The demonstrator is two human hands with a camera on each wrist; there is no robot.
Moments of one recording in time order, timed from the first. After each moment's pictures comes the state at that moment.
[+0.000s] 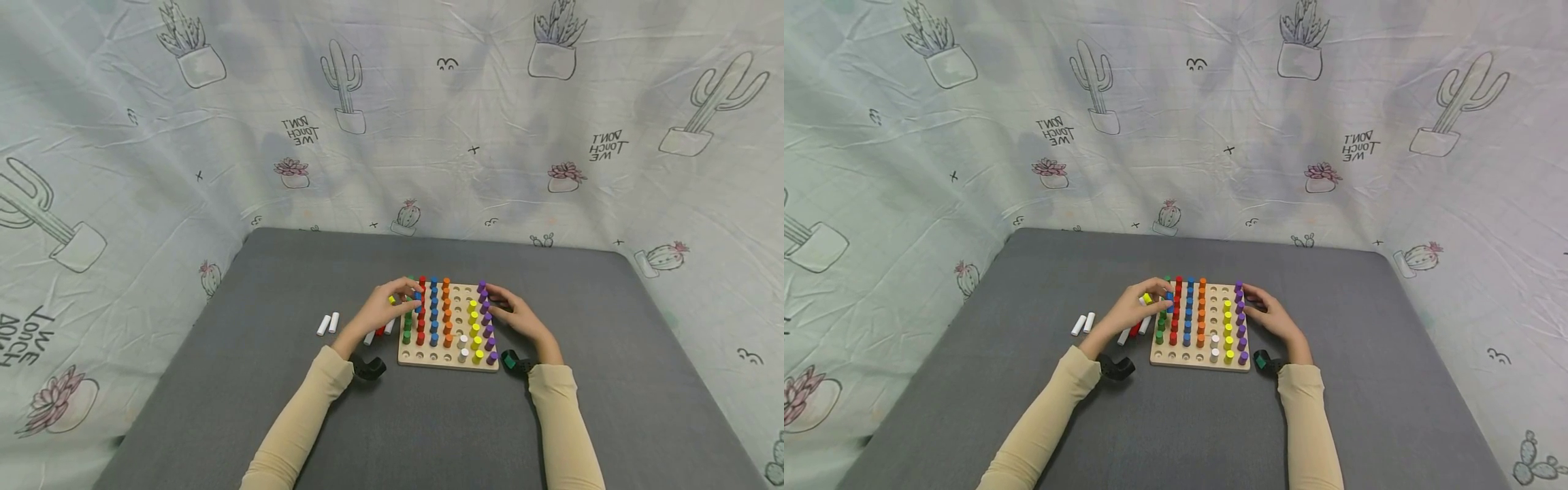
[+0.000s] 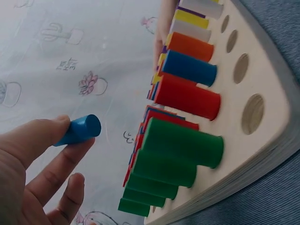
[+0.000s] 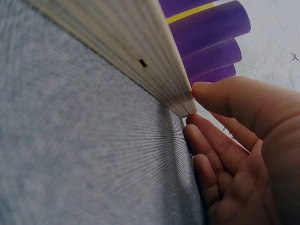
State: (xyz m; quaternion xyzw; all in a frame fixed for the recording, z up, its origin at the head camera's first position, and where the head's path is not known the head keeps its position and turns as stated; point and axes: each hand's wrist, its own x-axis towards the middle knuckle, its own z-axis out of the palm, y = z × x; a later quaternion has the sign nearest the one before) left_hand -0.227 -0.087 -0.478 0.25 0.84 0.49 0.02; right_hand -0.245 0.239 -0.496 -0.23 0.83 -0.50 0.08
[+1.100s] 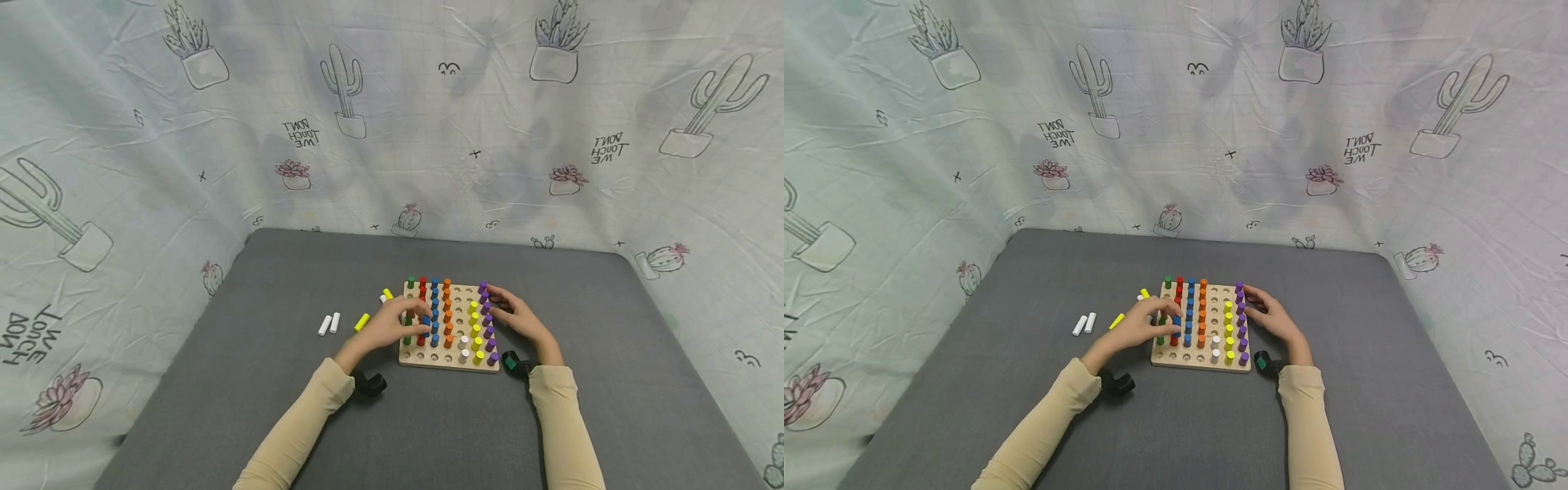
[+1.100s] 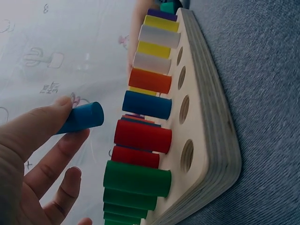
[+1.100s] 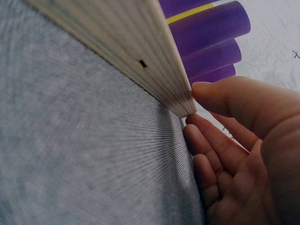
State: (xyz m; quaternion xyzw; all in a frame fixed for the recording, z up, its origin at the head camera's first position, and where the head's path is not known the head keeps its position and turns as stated) left_hand -0.208 -0.077 -0.482 0.34 0.83 0.44 0.02; right_hand -0.242 0.234 -0.496 -0.22 0.84 -0.49 0.07
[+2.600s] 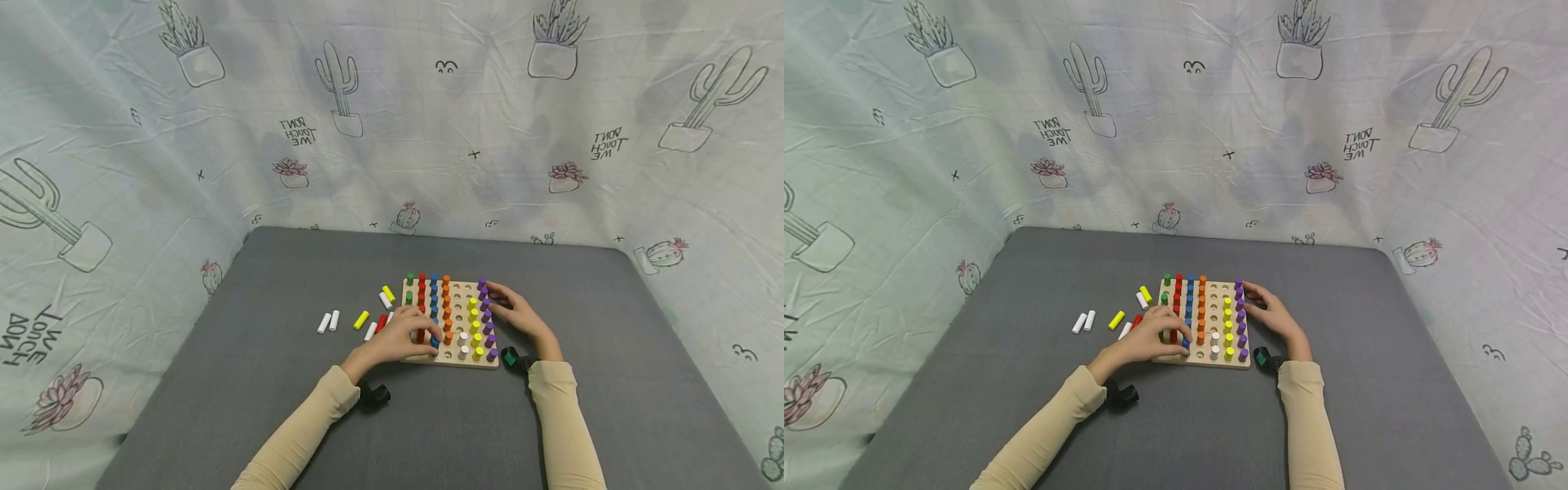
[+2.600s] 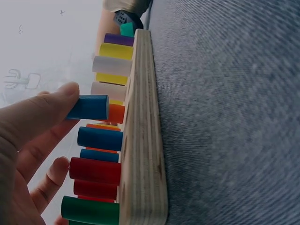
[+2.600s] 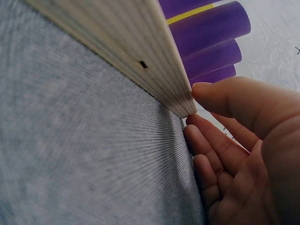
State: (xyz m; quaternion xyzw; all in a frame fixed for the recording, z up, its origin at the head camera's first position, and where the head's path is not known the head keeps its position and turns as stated) left_hand -0.191 -0.062 -0.499 0.40 0.85 0.35 -0.01; right_hand -0.246 0.236 -0.498 -0.22 0.84 -0.49 0.08
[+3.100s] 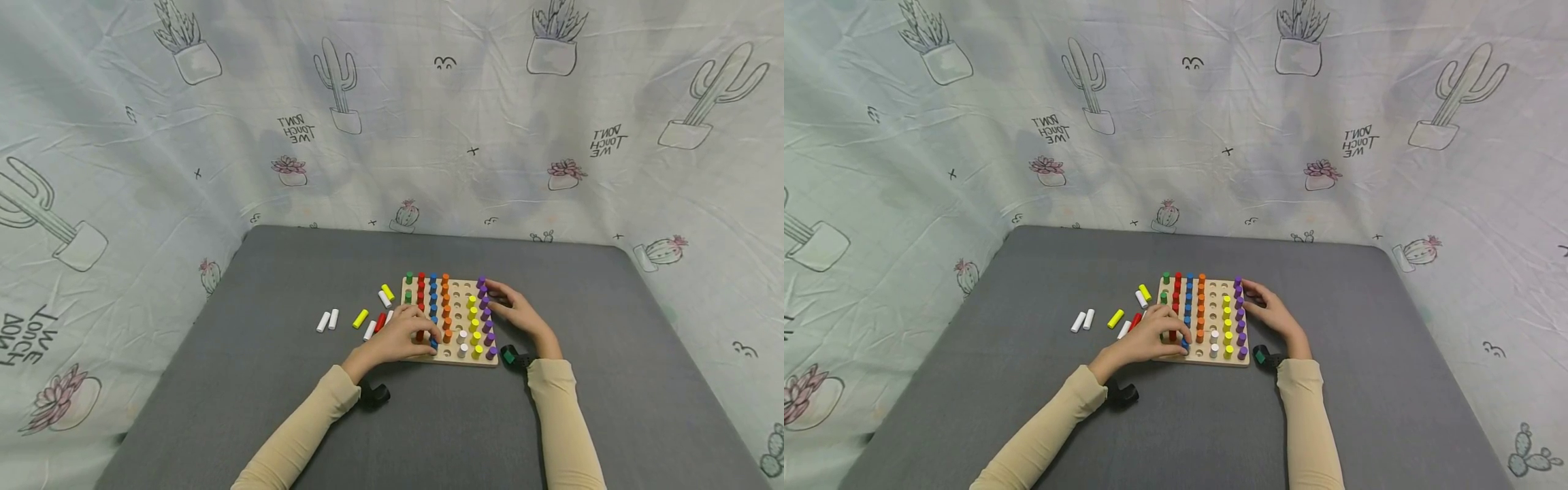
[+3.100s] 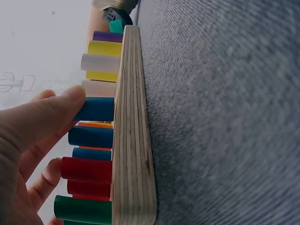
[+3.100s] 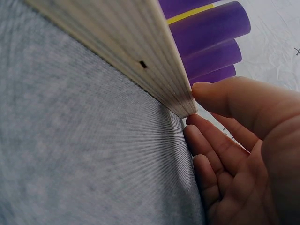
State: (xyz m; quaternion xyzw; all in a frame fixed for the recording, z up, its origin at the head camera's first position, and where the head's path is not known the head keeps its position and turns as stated) left_hand -0.189 -0.060 -0.501 0.41 0.85 0.32 -0.02; right_hand -0.247 0.237 -0.498 -0.22 0.84 -0.48 0.07
